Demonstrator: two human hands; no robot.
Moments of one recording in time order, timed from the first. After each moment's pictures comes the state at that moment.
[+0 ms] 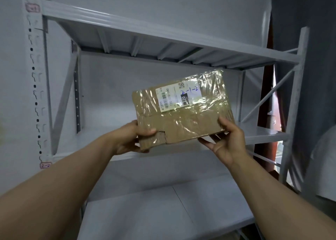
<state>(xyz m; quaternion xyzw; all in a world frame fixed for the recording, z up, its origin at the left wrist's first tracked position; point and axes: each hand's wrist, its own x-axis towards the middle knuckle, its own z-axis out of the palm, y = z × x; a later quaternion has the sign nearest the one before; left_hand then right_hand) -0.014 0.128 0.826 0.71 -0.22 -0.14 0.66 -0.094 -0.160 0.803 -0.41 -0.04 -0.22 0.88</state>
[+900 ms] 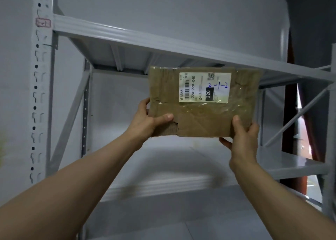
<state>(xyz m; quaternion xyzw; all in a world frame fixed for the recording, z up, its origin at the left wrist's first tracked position) 0.071 0.120 0.904 0.65 -0.30 0.17 0.68 0.013 -0.129 0.864 -0.51 -0.01 -0.49 0.71</state>
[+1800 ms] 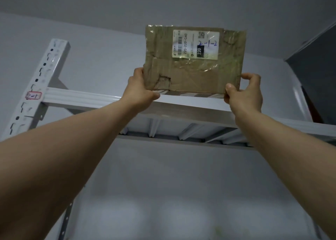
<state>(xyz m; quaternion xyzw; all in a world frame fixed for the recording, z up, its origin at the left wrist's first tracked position) 0.137 0.112 1.175 0.66 -0.28 0.54 0.44 0.118 -0.159 1.167 -0.54 -0.13 -0.64 0.54</state>
